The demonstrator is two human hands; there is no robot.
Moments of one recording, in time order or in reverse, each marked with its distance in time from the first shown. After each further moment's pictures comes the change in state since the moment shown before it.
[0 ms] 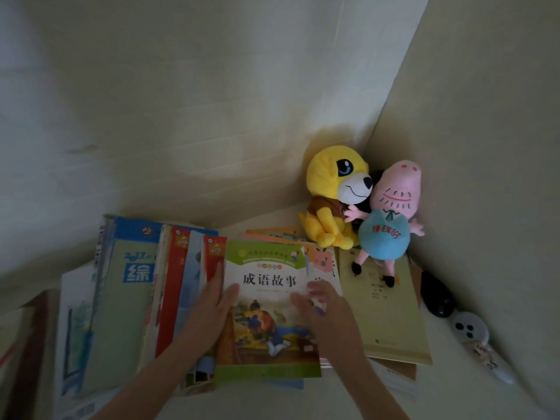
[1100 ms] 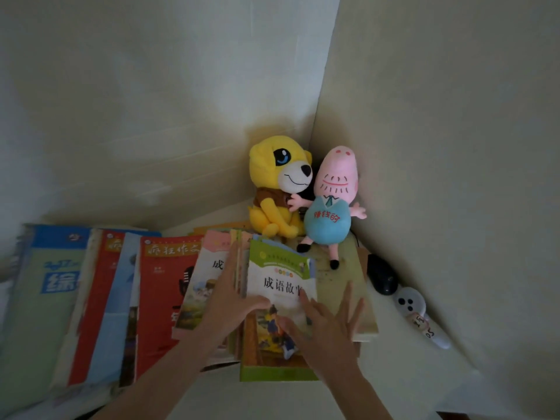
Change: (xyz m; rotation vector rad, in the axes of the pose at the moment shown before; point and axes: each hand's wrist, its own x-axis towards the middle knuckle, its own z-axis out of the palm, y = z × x) left_hand 0.007 0.059 0.113 -0.220 -0.120 0.106; right_hand -0.011 0.093 -0.061 -0.642 0.091 -0.046
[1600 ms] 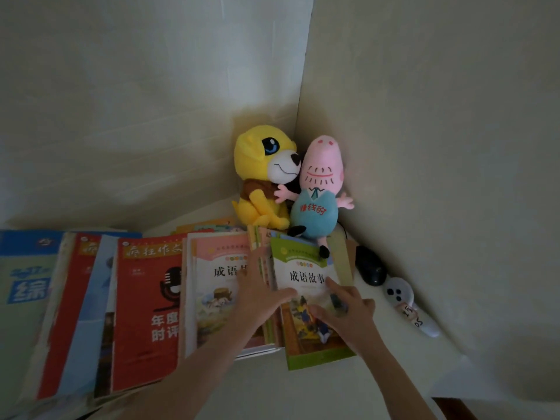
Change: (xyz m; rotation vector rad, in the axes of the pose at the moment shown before) left_hand 0.023 0.004 0.064 0.185 0.013 -0.105; right_hand 0.022 0.078 -0.005 0.464 -0.052 0.184
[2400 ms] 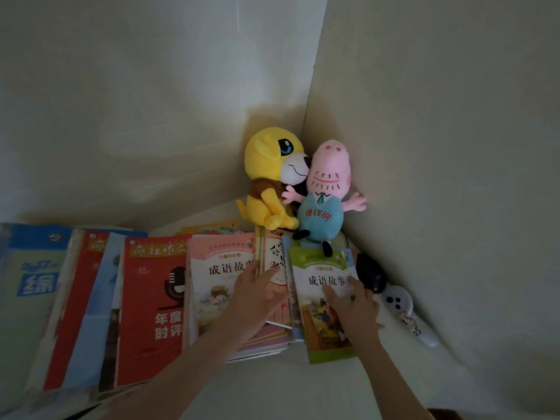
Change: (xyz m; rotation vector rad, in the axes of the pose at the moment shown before) left_hand -0.003 -0.016 -0.014 0.415 -0.093 0.220; right_hand 0.023 -0.005 0.001 0.037 0.181 0.240
